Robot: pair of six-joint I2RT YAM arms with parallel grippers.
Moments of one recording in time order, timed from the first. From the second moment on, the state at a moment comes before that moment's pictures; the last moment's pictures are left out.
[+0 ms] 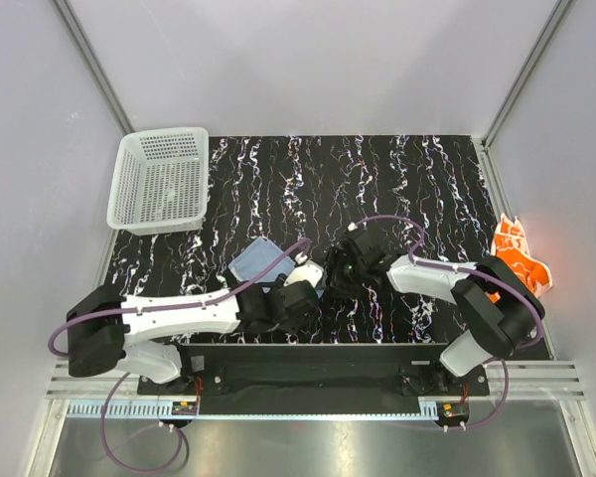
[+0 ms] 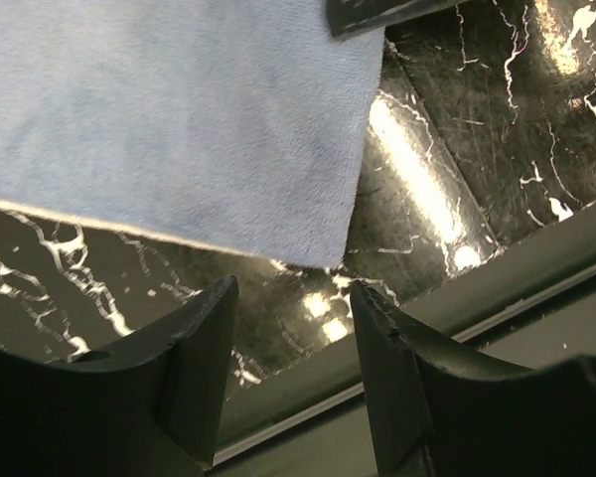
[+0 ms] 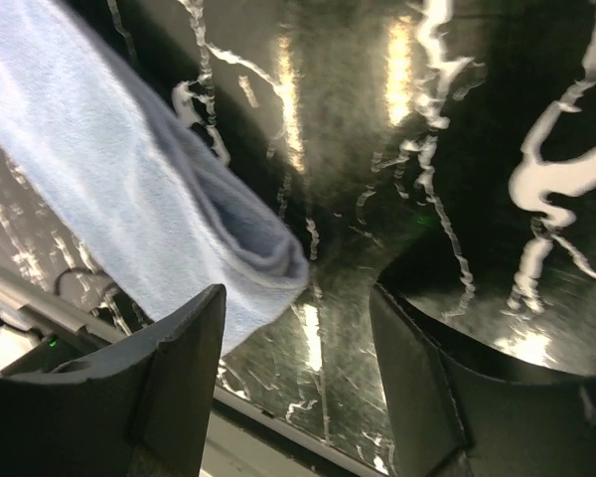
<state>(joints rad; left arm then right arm) -1.23 1.33 0.85 -0.61 -0.41 -0.53 0.70 1.56 0.74 -0.14 -0.17 0.93</state>
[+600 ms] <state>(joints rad) -1.26 1.53 0.81 -0.45 -0.40 -0.51 0.70 1.55 0.67 0.01 -0.21 0.97</state>
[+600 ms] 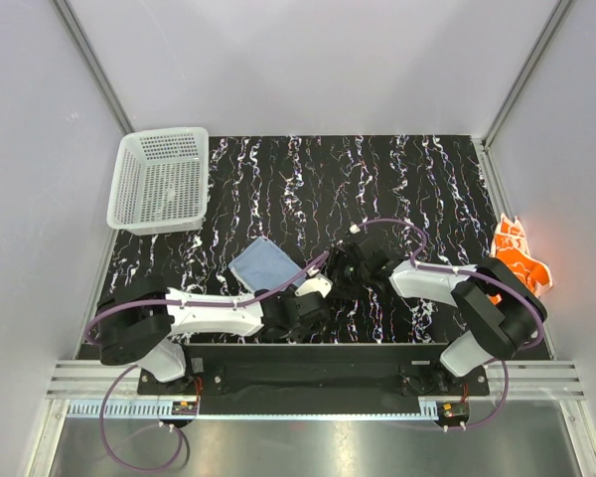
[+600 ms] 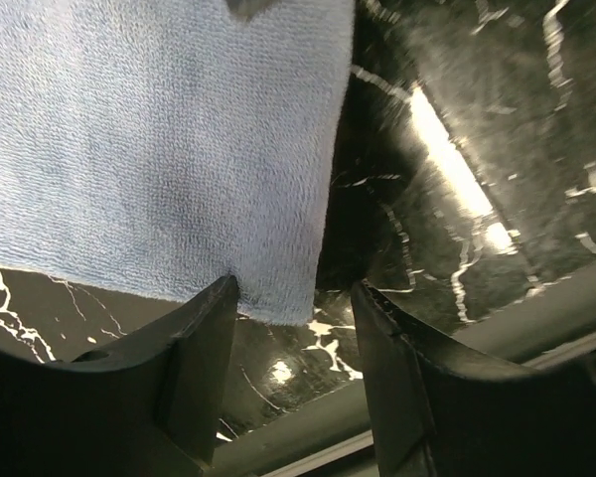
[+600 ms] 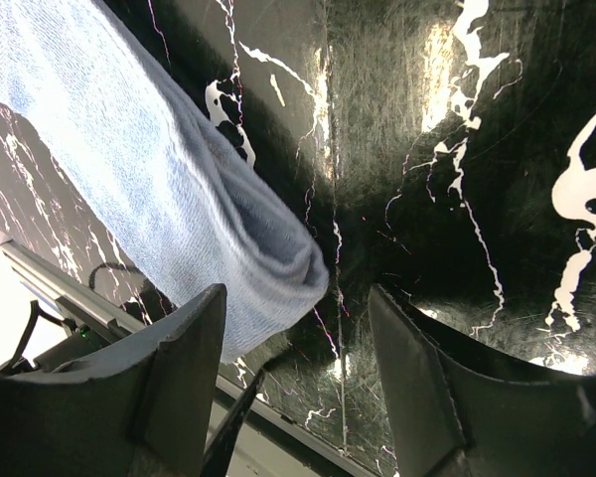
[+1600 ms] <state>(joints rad) -1.26 1.56 0.80 -0.39 -0.39 -0.49 0.69 1.62 0.63 0.13 -0.29 1.03</state>
